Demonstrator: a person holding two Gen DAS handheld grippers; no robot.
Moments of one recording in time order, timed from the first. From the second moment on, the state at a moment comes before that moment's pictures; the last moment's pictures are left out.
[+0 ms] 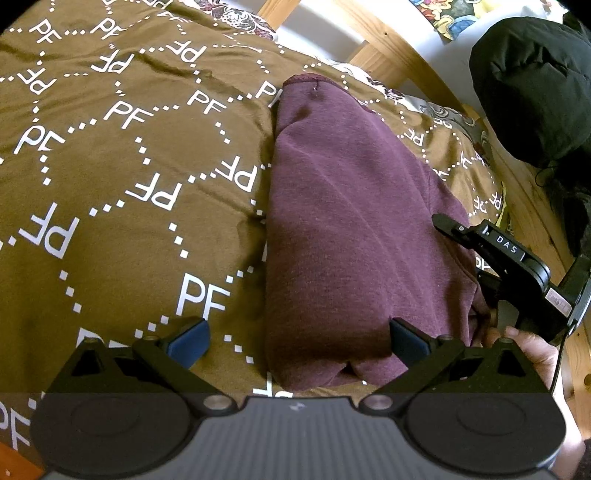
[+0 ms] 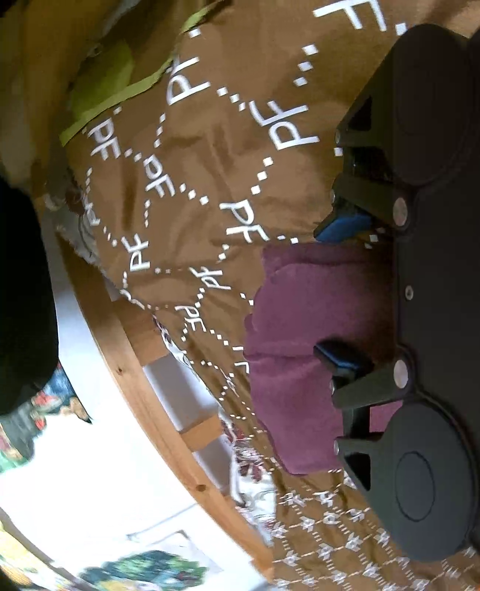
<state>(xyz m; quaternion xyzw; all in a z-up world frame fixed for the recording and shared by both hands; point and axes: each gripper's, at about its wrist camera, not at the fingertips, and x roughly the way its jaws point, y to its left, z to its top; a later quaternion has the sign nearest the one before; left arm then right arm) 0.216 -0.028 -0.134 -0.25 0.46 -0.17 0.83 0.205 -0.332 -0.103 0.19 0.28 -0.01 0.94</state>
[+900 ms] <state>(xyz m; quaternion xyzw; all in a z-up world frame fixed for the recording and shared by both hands) 0.215 -0.034 -0.100 -0.23 0.40 -0.24 0.86 0.201 -0.323 -0.096 0.19 0.28 -0.01 0.94</state>
